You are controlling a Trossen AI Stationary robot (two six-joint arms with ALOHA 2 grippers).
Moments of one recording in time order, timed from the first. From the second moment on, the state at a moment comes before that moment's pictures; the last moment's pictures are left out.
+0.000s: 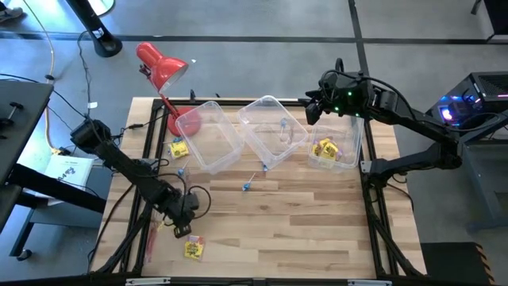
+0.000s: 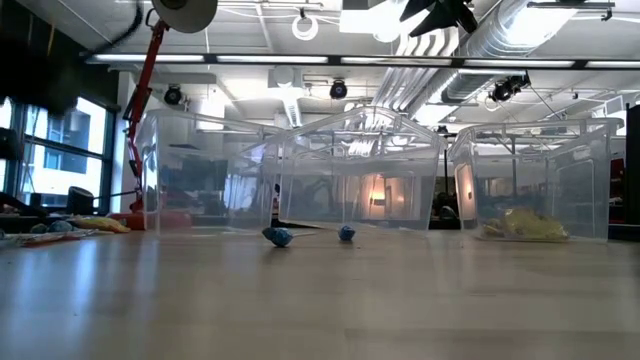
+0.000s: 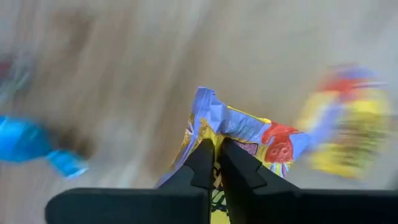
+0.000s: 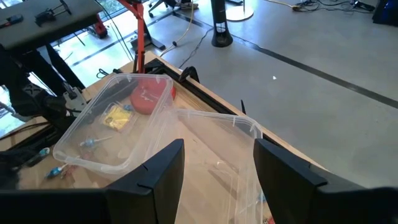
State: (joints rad) left arm -0.67 1.33 0.65 -0.59 0.07 -1.07; right arm -0.36 1.19 1.41 -0.70 0.20 0.31
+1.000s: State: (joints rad) left arm 0.06 1.87 1.34 0.46 0.00 -0.17; right arm -0.28 1.04 1.41 -0.52 0.06 0.29
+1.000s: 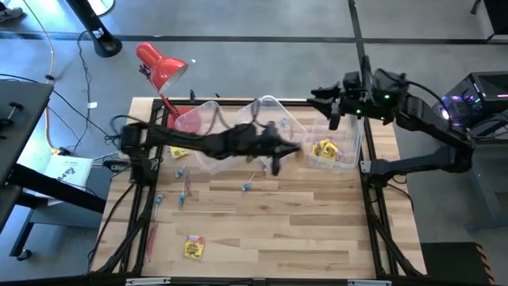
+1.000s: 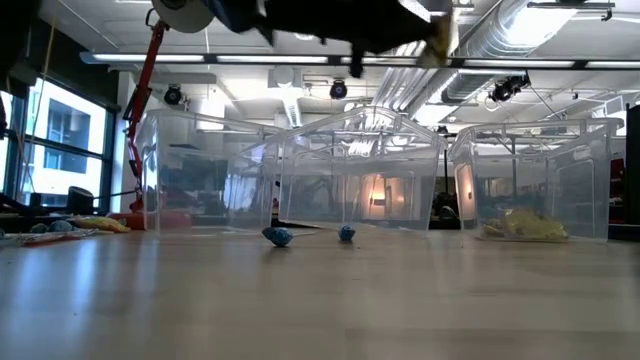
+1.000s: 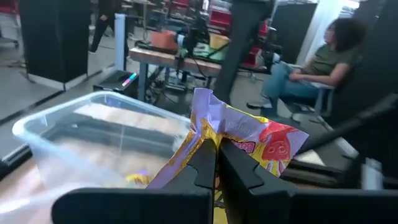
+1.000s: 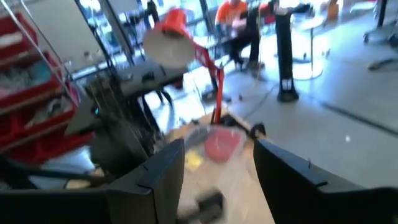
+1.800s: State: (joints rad) left arm 0.14 2.25 2.01 0.00 0.08 -0.10; right arm -0.28 1.03 1.41 -0.54 0.10 0.27
